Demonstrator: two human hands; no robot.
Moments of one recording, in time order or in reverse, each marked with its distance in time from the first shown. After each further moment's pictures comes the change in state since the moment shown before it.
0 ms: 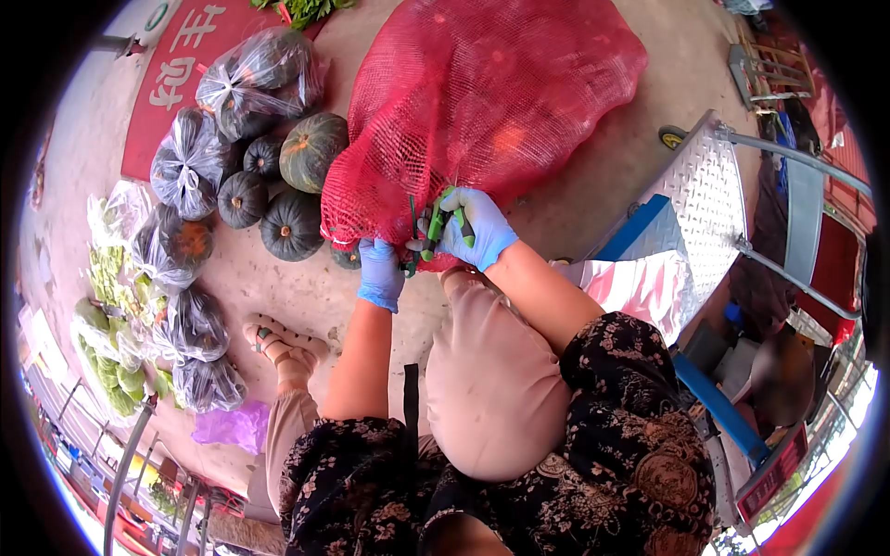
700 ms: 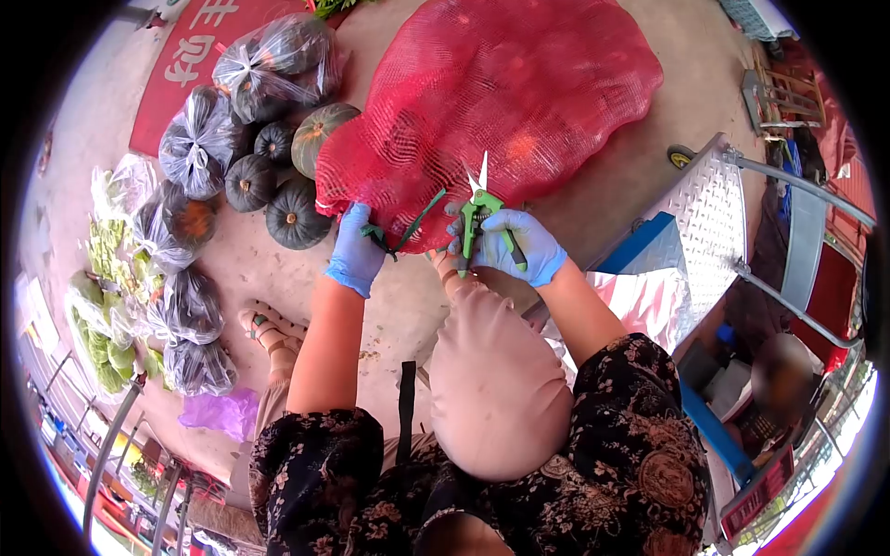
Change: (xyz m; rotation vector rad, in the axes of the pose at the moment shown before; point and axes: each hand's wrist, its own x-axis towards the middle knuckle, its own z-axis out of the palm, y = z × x) left_hand 0.011 0.067 0.011 -0.322 -0.013 -0.214; right_hand -0.039 -0.022 -0.032 -0.214 -0.466 0.042
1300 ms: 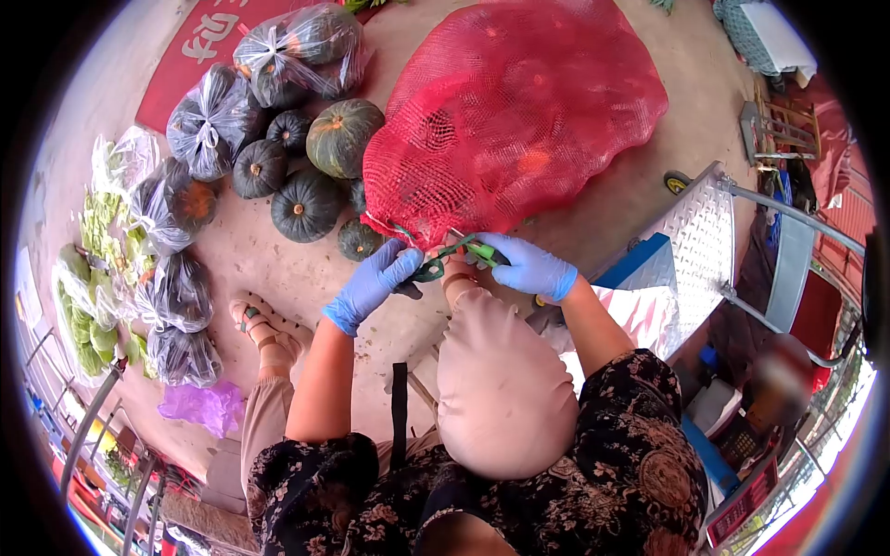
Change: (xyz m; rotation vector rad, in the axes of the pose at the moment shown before) left_hand -0.069 0.024 0.011 0.776 -0.158 -0.266; right_hand -0.015 0.003 0.015 -1.585 0.061 -0.075
